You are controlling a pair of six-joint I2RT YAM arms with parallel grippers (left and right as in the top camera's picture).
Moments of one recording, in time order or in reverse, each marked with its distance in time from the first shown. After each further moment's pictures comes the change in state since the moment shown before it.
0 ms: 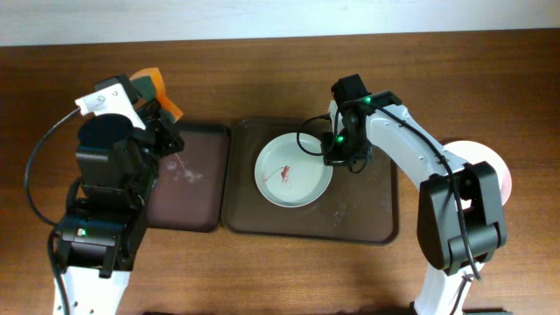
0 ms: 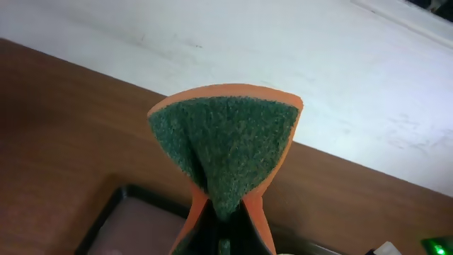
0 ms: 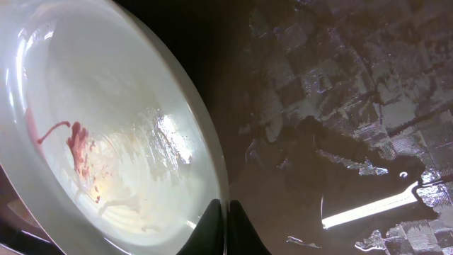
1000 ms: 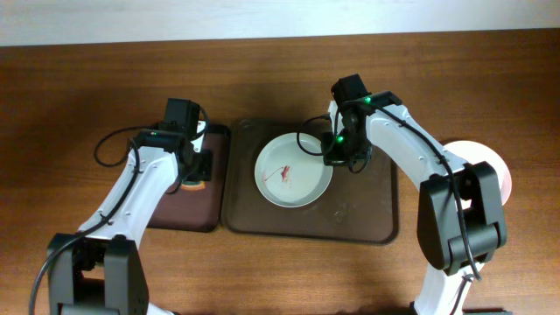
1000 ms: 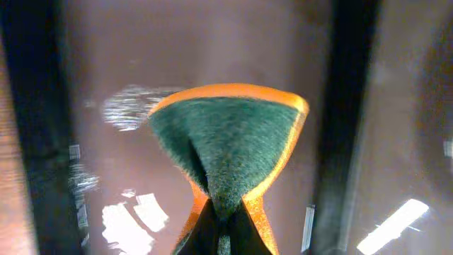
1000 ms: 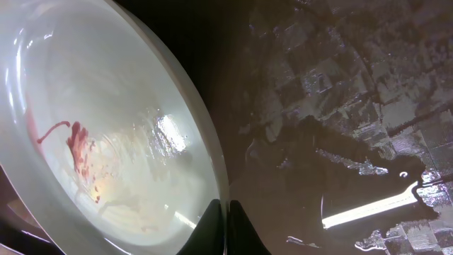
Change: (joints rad) left arm 0.000 0.632 0.003 -0.312 0.069 0.404; right arm 0.000 0.000 0.000 -0.001 0.000 0.000
